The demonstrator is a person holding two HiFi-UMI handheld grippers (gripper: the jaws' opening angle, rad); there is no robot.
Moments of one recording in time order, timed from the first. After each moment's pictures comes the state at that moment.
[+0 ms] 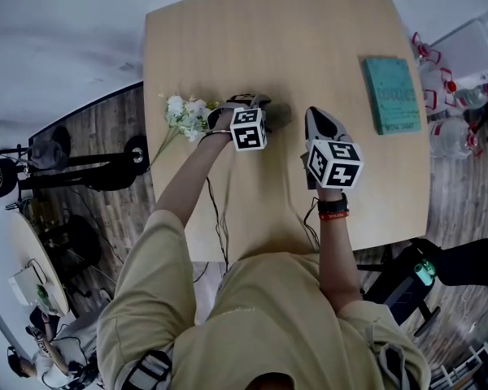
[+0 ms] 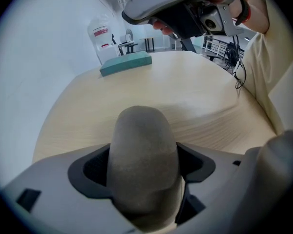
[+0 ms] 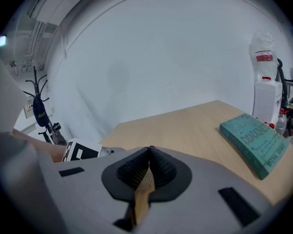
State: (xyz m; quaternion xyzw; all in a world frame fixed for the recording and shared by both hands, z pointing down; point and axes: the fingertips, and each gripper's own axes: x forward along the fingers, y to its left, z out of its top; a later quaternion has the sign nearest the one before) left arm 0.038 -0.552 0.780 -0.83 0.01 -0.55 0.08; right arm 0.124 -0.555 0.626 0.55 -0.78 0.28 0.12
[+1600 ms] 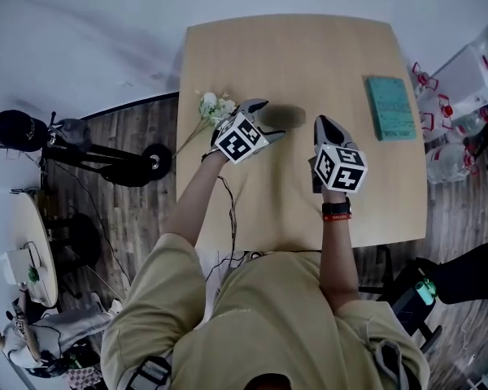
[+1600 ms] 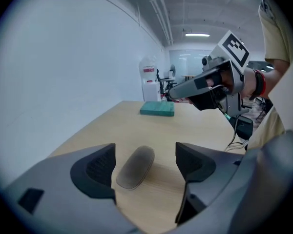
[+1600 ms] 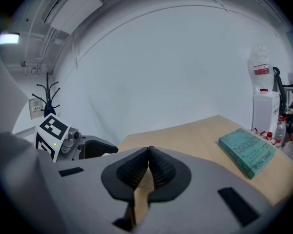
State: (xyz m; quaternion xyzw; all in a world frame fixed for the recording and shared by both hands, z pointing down) left arm 0.006 -0.470 0.586 -0.91 0.23 -0.35 -0.02; right arm 0.107 -0.460 0.530 0.56 -0.79 0.23 0.07
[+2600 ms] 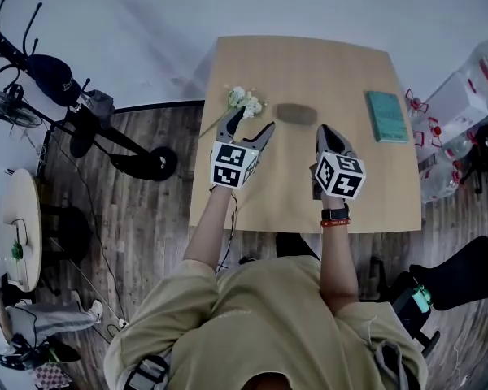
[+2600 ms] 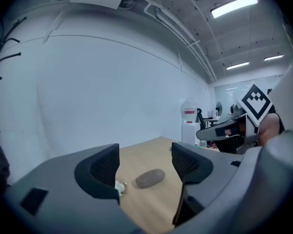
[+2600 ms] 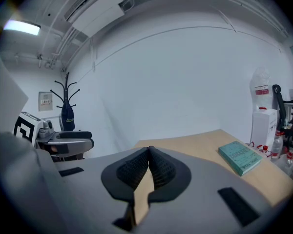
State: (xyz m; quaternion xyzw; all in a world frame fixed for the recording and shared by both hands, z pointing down) left arm -0.119 -0.298 0.423 -0.85 0.51 -0.11 -0.02; right arm 0.042 -0.297 0.444 0.56 -0.81 0.16 0.05
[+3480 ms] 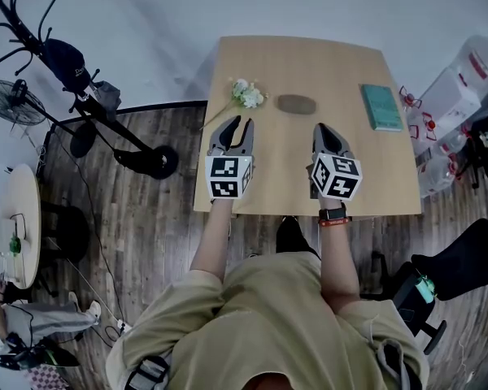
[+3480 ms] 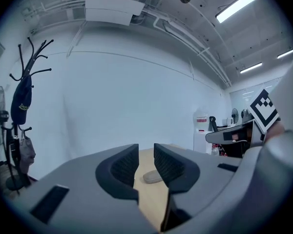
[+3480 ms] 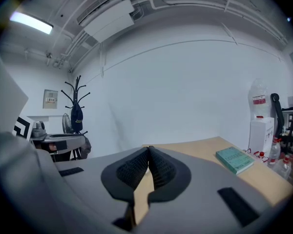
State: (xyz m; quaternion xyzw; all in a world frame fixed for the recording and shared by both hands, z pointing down) left arm -0.169 -0.177 0.401 -0.81 0.59 -0.05 -0.02; right arm 0.016 -0.192 0.420 0.56 -0.82 0.12 0.04
